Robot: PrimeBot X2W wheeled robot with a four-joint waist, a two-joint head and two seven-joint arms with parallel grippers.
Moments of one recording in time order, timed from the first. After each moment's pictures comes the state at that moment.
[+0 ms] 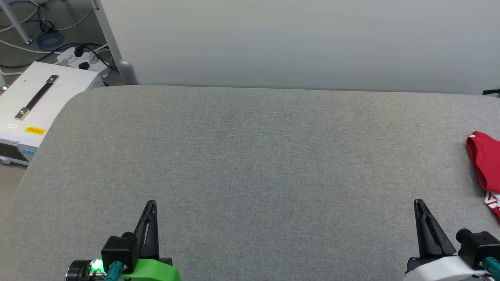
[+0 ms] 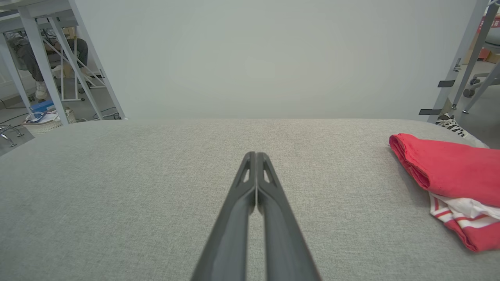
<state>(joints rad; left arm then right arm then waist) 0.12 0.07 -0.04 0.02 -0.05 0.00 -0.20 0.14 -0.08 -0.04 0.00 0.17 0.13 -0.20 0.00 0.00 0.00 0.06</state>
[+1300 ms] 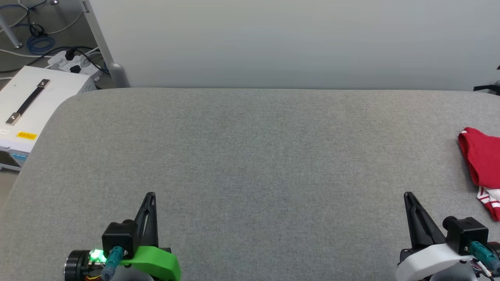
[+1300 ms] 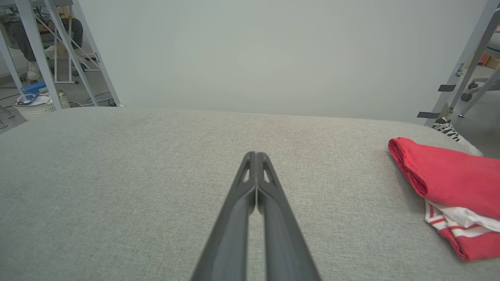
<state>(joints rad) 0.08 0.07 -0.03 0.02 -0.04 0.00 -0.12 0.10 -0.07 -0.02 0.00 0.11 0.13 -0.12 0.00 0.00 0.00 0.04</state>
